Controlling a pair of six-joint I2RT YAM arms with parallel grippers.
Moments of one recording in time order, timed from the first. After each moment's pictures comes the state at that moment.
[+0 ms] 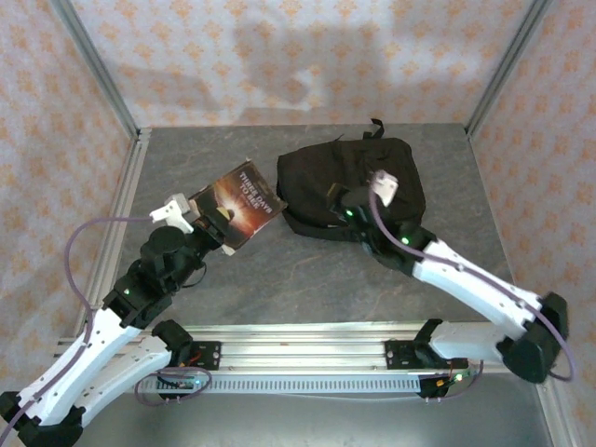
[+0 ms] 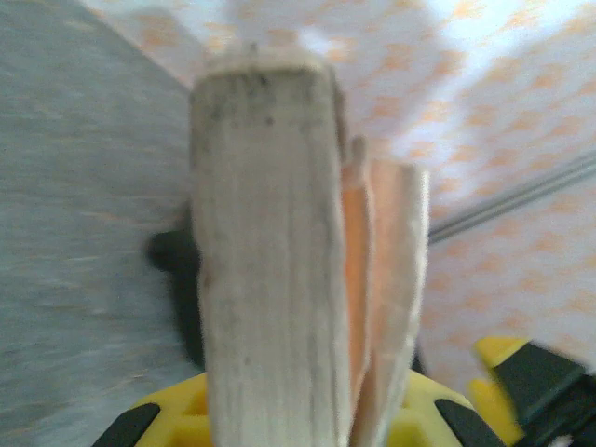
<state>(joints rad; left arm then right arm) -0.57 0.61 0.72 -0.42 -0.28 -0.95 0.82 1.24 1.09 -0.49 0.59 0.87</state>
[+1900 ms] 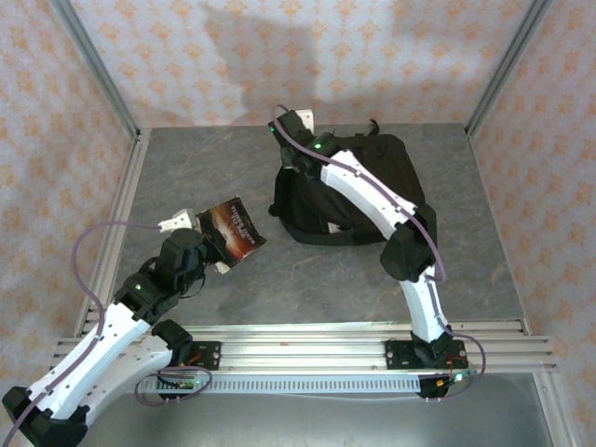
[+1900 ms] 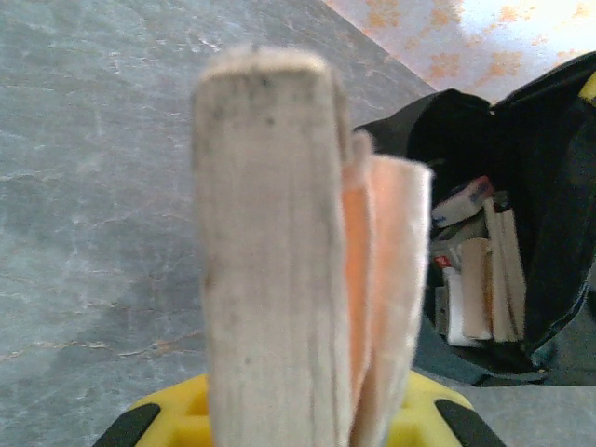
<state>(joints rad) -0.53 0.64 0.66 -0.58 -0.28 -0.89 0.72 2.11 2.19 -0.91 0.45 0.44</state>
